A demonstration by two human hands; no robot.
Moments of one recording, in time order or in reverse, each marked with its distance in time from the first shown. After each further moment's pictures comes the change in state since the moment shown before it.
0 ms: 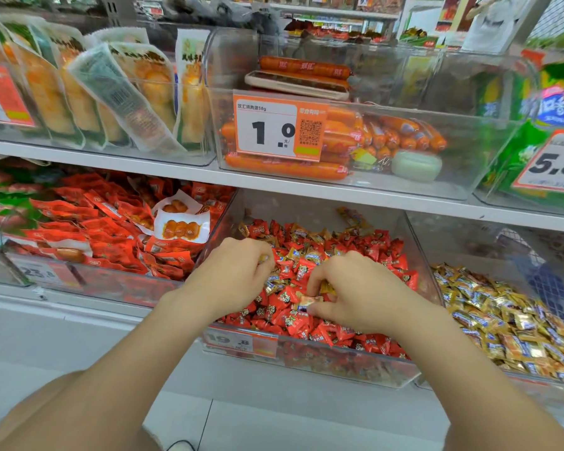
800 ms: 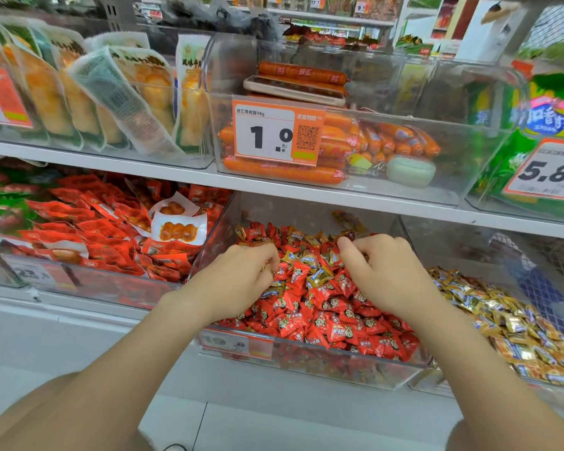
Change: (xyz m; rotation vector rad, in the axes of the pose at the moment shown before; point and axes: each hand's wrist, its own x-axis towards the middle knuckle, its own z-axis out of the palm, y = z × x) left_hand 0.000 0.000 0.003 -0.025 -0.115 0.125; right_hand -0.009 0.026 -0.012 0.306 0.403 0.247
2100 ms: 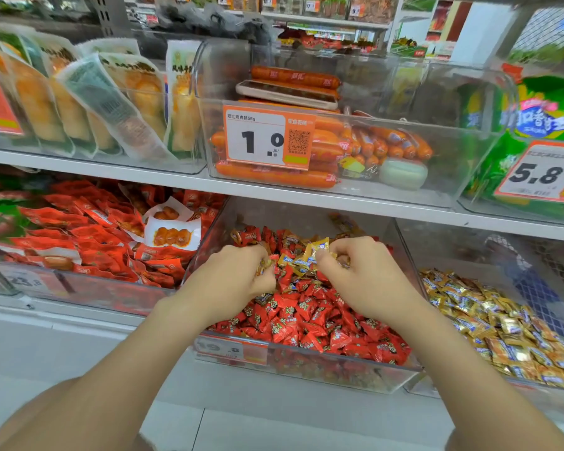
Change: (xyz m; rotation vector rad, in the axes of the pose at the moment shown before) left_hand 0.006 0.003 0.000 0.082 0.088 -0.097; right_hand 0.001 -0.012 0.007 0.097 -0.091 -0.037
